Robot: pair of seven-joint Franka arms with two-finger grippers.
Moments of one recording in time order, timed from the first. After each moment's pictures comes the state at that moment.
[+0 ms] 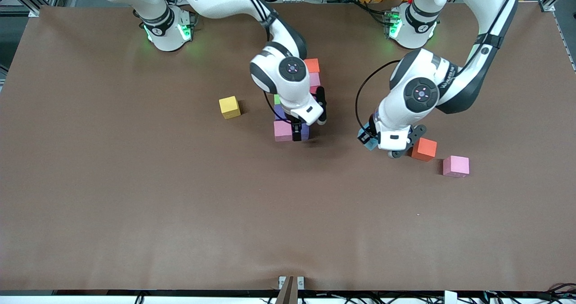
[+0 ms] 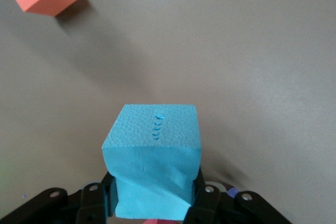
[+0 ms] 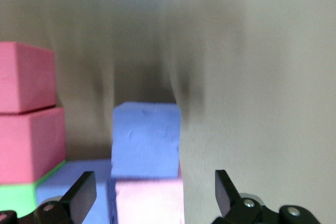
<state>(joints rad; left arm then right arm) 0.03 0.34 -0.54 -1.87 0.07 2.05 -1.30 0.90 0.63 -0.05 -1.59 0.04 2.27 -0.75</state>
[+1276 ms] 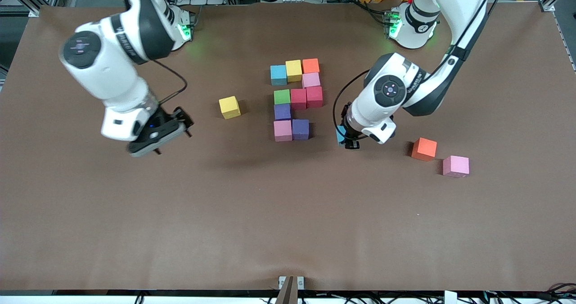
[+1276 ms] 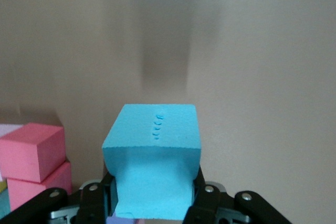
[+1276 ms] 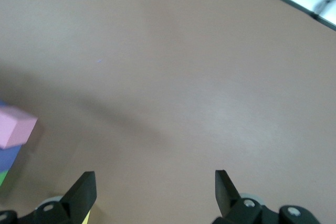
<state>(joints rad) -0.08 0.41 -0.54 -1.91 0.07 2.27 -2.35 0.40 0.14 -0.11 -1.81 0.04 2.11 -0.19</state>
